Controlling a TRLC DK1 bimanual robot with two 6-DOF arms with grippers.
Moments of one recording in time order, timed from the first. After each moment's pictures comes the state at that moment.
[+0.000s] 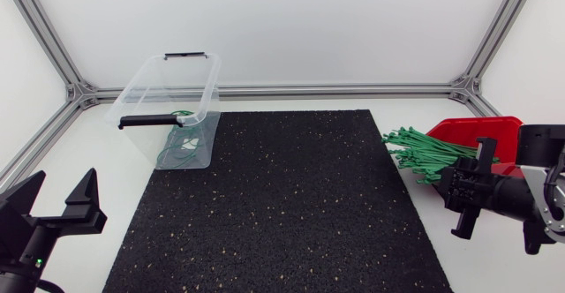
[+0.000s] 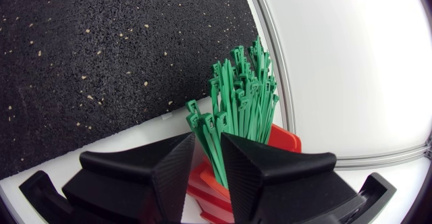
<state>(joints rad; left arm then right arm) 0.01 0.05 0.02 0.01 -0.10 0.05 -0.18 1.12 0.41 -0.07 -0.17 -1.43</state>
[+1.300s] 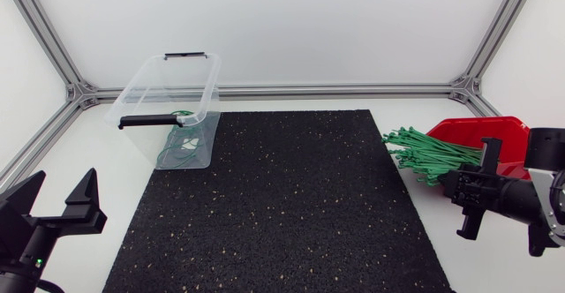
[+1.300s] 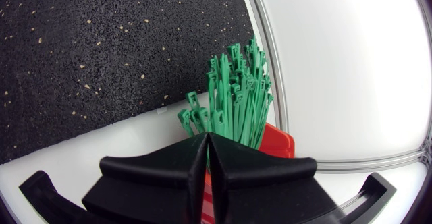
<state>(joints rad) 0.01 0.05 0.02 0.01 -0.10 0.05 -0.23 1.10 0.39 -0.05 -0.22 -1.50</state>
